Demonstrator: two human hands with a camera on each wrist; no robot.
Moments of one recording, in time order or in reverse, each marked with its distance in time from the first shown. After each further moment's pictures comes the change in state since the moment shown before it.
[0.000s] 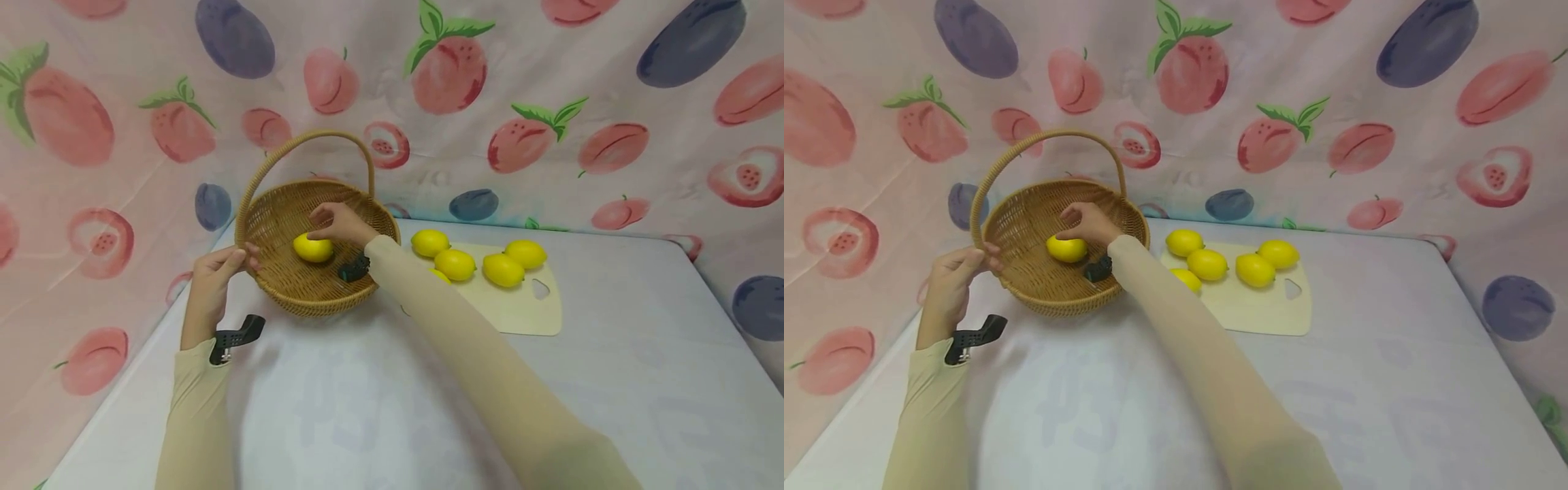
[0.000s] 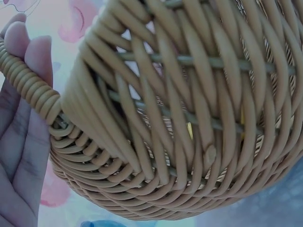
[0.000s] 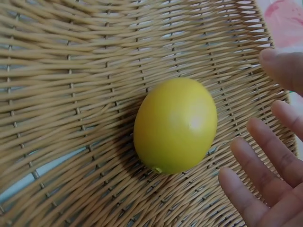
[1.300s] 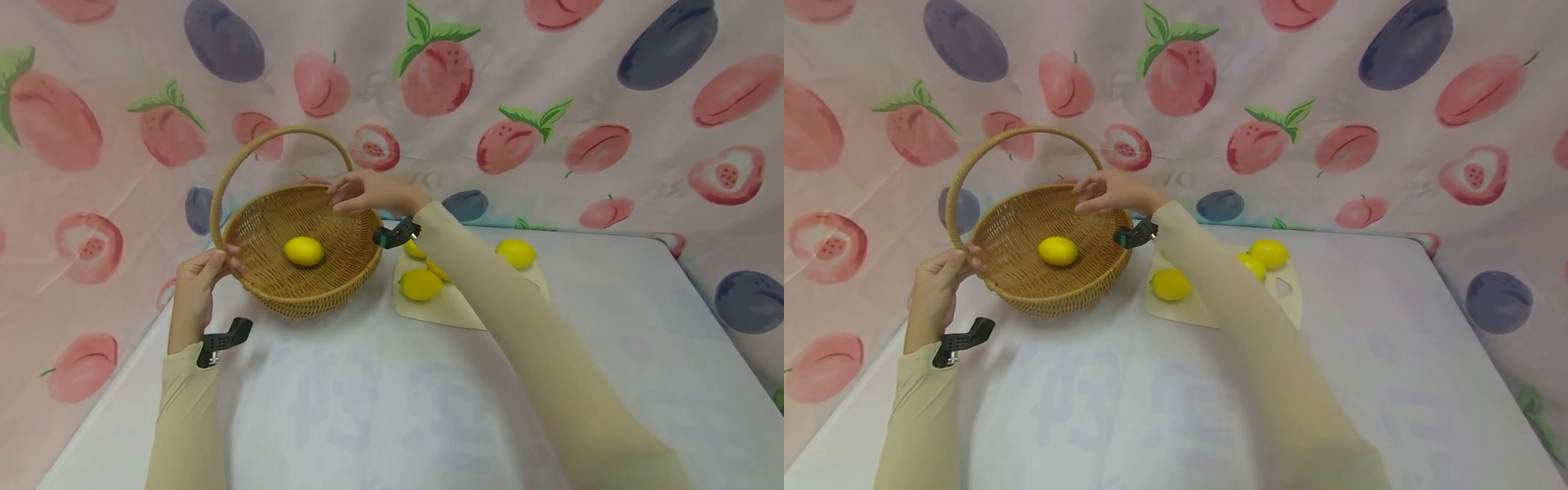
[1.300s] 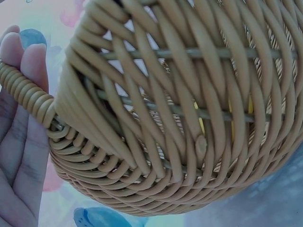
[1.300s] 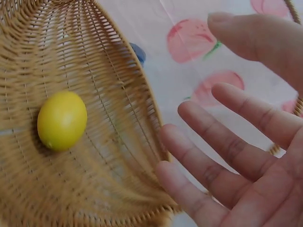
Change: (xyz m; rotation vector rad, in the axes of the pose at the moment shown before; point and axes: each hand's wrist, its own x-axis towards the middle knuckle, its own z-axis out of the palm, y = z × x) left_hand 0.001 -0.006 -0.007 -0.098 0.102 -0.038; right_hand -0.048 -0.028 -0.095 0.059 -0.195 -0.067
